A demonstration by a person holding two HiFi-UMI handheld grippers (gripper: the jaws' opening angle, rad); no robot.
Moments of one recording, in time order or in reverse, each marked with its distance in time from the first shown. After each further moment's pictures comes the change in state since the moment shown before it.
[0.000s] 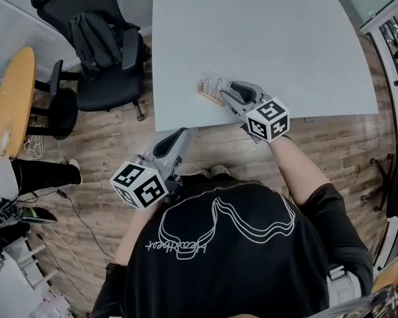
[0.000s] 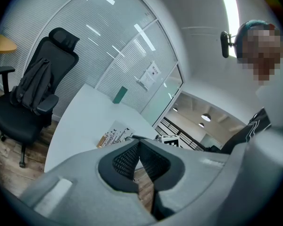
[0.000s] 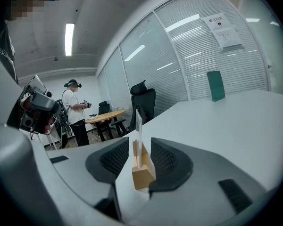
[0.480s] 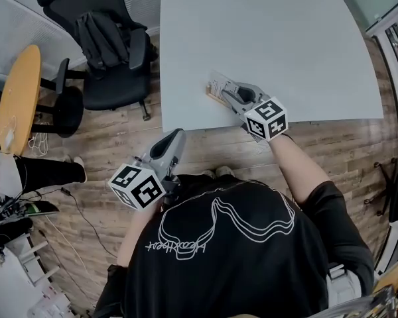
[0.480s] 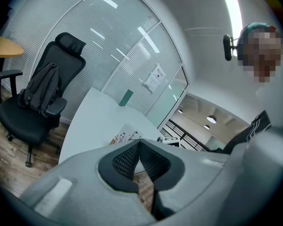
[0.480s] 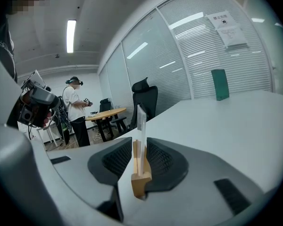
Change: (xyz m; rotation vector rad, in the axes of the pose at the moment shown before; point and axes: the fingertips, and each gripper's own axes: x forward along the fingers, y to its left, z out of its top) left arm -0.018 0.021 0.009 -0.013 -0.025 0.062; right arm 0.023 0.003 -0.005 -0.026 0.024 0.012
